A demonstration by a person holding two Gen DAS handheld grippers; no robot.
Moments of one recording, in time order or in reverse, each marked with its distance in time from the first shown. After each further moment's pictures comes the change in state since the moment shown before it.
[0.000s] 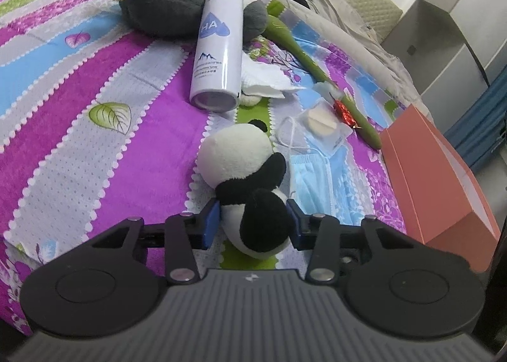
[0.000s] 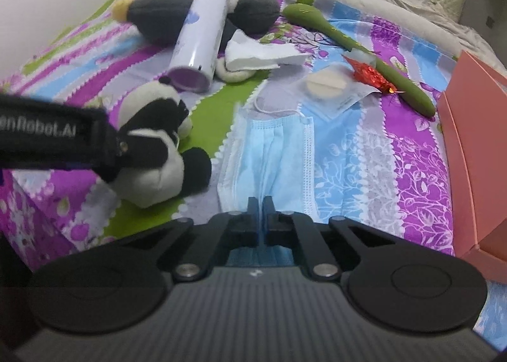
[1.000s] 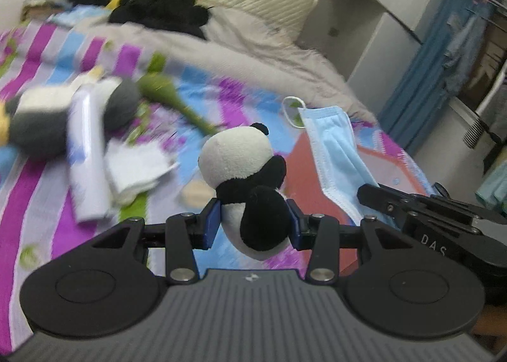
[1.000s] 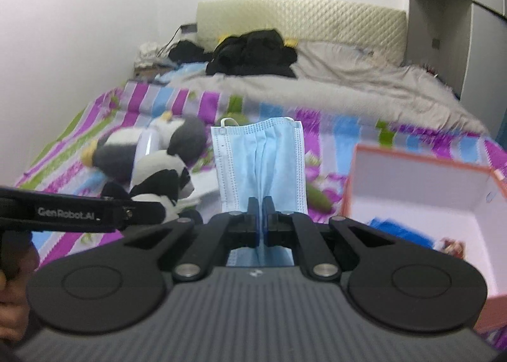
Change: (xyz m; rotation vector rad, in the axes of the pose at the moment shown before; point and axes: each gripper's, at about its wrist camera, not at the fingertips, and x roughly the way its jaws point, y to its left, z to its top) left arm -0.041 -0.142 0.084 0.281 -0.026 -0.162; right arm -0.141 -0.110 0.081 0.151 -0.271 -0.081
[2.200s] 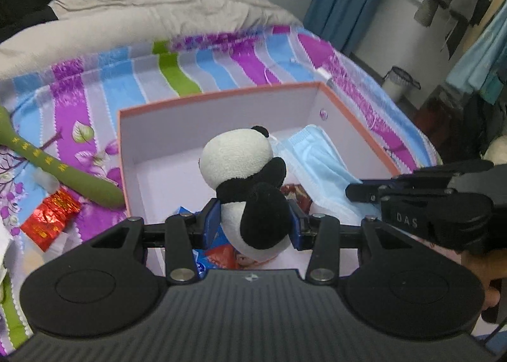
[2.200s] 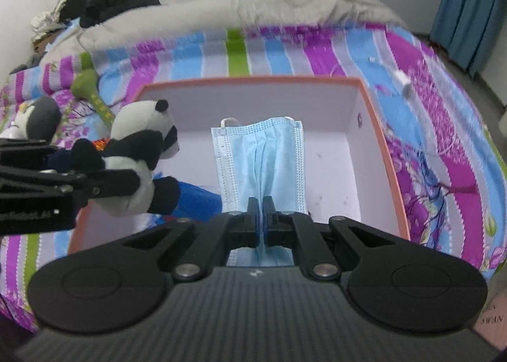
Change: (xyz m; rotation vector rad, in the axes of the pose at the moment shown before) left arm 0.208 -0.263 0.058 0.363 0.342 -0.156; right arm 0.038 -0.258 0.005 0.245 0.412 -0.207
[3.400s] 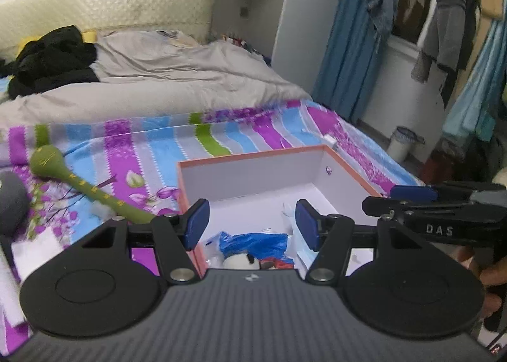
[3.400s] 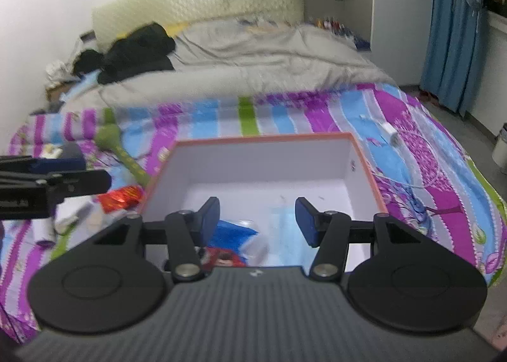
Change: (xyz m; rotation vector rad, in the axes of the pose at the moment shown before) left arm -0.114 0.012 -0.049 0.026 -0.283 0.063; right arm -0.085 0.028 -0.037 0.013 -0.305 0.017
